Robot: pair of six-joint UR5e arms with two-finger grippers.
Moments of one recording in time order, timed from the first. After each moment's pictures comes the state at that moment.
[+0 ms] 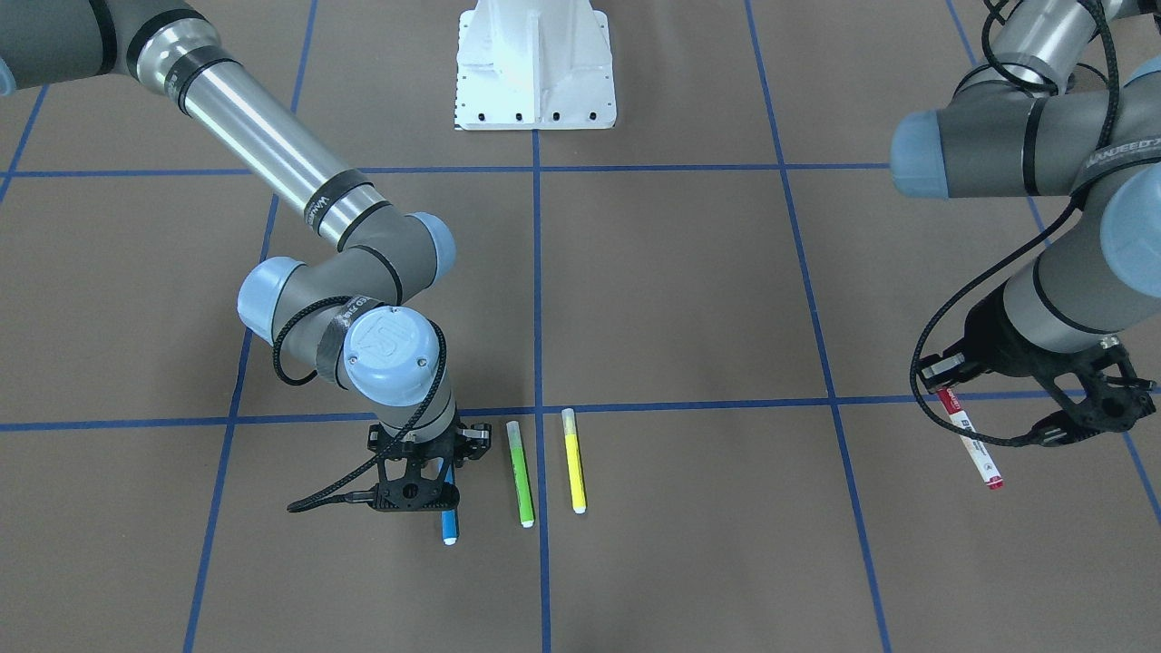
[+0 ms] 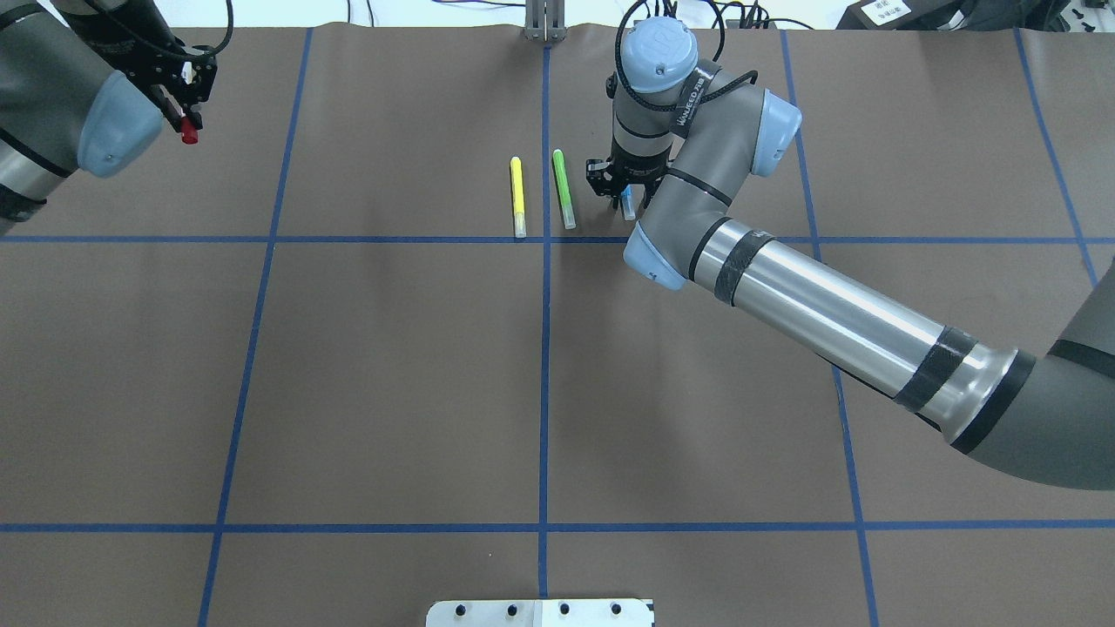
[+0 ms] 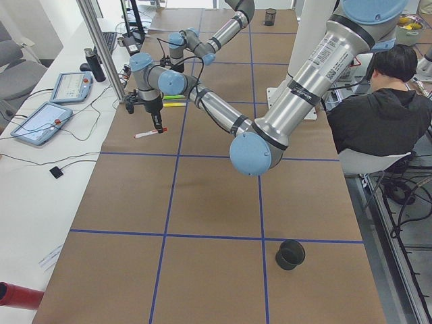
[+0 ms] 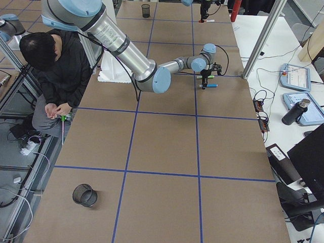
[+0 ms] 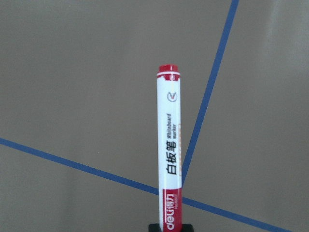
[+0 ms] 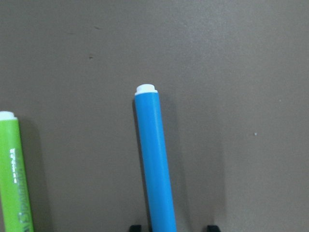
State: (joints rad) left arm -1.12 -2.20 -1.53 -1.33 -2.22 -0.84; right arm 0.76 -0.59 0.90 -1.25 2.00 1.01
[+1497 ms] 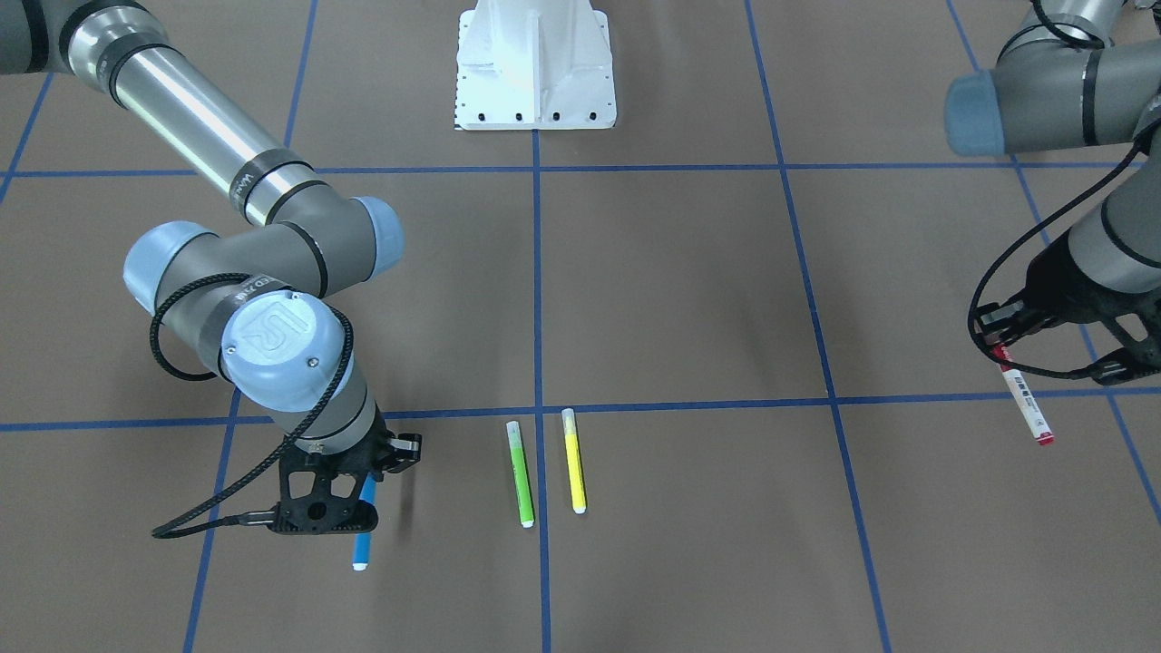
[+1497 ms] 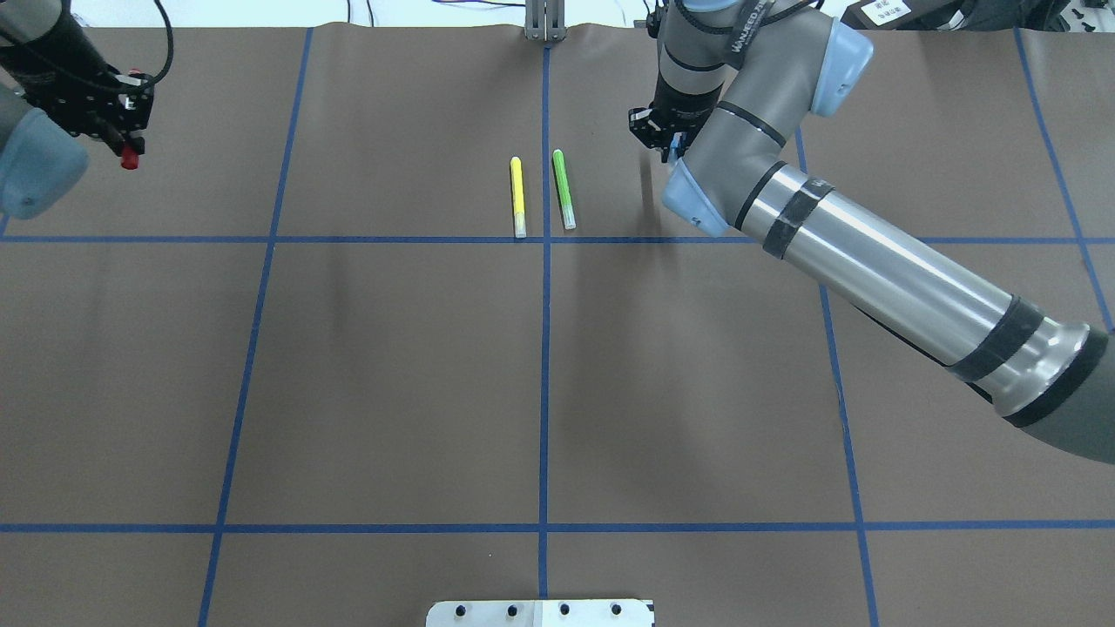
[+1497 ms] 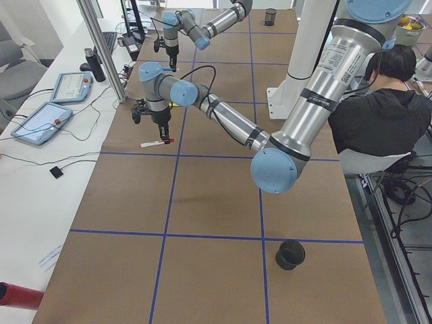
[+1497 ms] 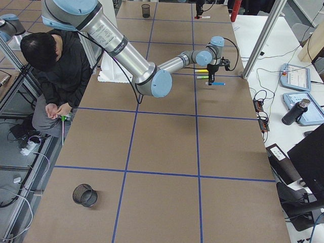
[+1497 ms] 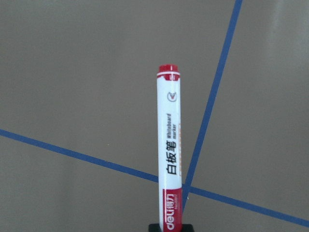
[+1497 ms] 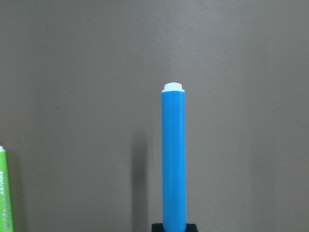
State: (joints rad) left arm -1.19 -2.00 -1.70 -1.32 -2.21 -0.65; right arm 0.88 -0.69 1.14 -1.47 2.03 0.87
